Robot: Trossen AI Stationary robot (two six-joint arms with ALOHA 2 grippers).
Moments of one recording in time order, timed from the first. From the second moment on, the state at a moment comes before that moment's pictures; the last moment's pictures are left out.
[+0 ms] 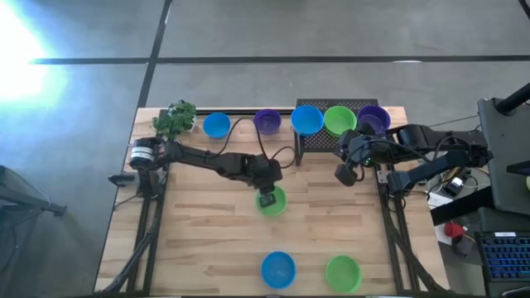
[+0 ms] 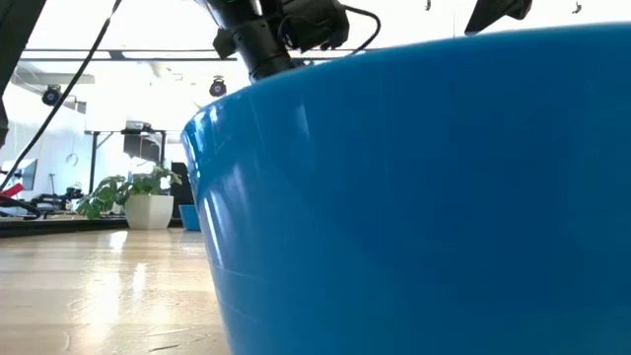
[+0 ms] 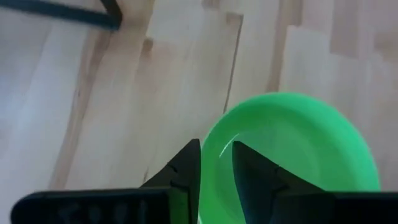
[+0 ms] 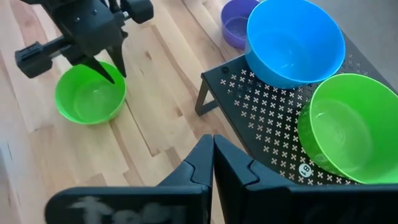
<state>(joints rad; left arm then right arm) 0.00 1.85 1.33 -0.44 -0.07 -0.19 0.11 1.14 1.35 -1.21 0.42 0.49</state>
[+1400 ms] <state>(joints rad) -0.17 1.25 1.07 -0.49 -0.29 -0.10 0.22 1.14 0.71 -0.14 0.37 0.18</state>
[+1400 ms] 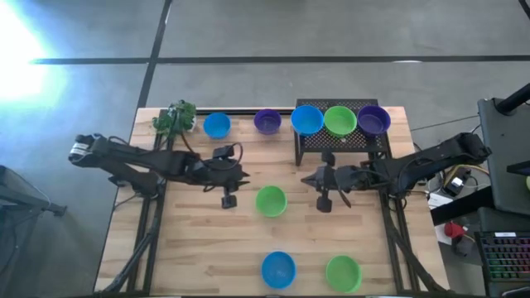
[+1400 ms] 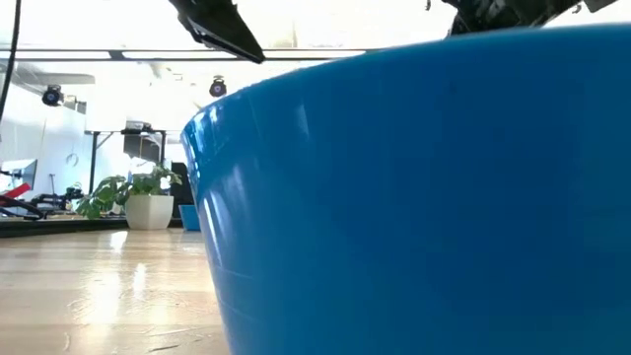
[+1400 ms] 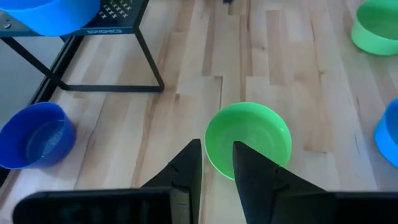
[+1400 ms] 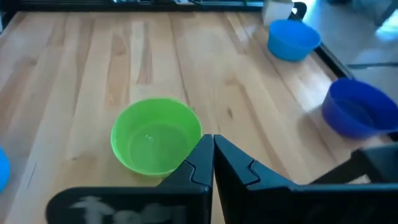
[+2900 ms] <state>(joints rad) -0.18 1.09 1.01 -0.51 -0.33 -0.01 0.13 1.66 0.70 0.25 0.36 0.28</state>
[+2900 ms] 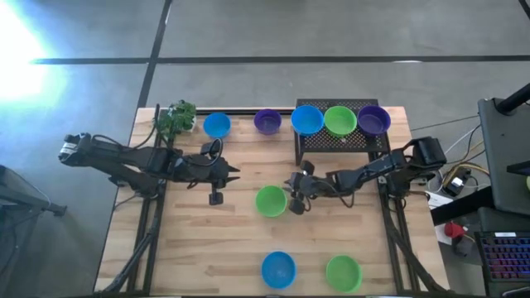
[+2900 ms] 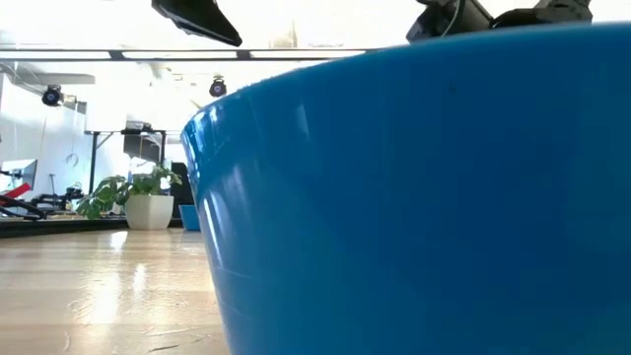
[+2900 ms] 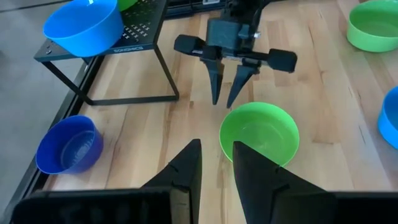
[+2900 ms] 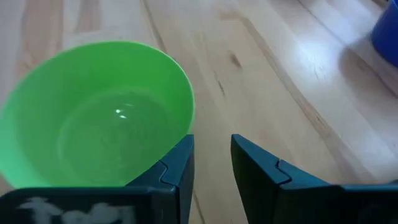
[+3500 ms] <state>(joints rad) -0.18 1.06 1.04 -0.53 -0.33 -0.05 0.13 1.66 0.70 0.27 0.28 0.32</state>
